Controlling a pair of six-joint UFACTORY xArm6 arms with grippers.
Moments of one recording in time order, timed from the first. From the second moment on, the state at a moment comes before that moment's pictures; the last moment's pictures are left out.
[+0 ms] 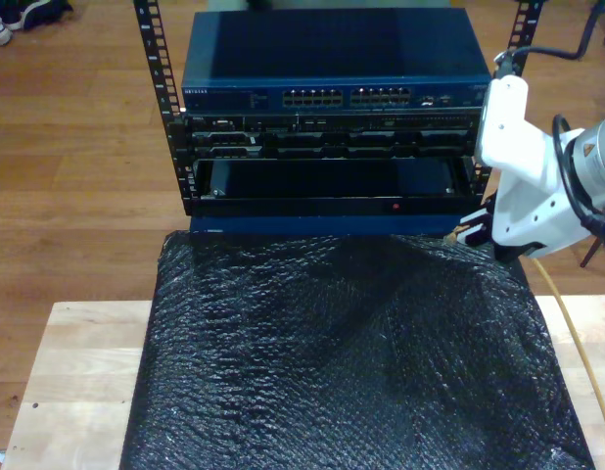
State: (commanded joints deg) left arm 69.4 -26.8 -23.4 3.6 91.5 -191.9; right arm 5.2 -28.1 -39.2 30.8 47.1 -89.8
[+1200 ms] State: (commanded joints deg) left arm 76.5 -29.9 -6.1 5.5 62.9 -186.5; right arm 5.2 -28.4 -37.2 28.8 46.8 -90.1
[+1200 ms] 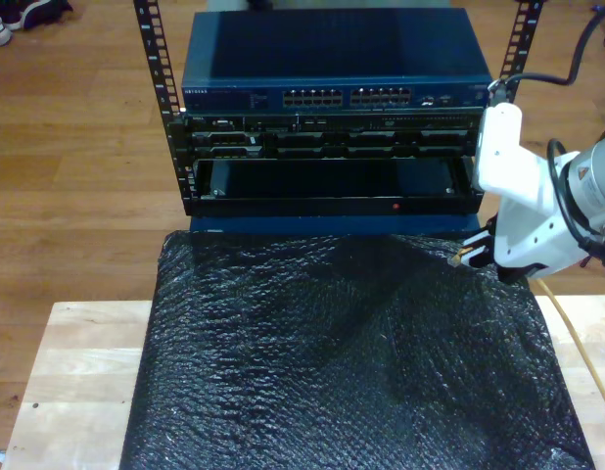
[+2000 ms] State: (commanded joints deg) left arm 76.8 -29.9 -6.2 5.5 62.9 -186.4; right arm 15.4 -20.7 -35.2 18.6 16.5 -90.4
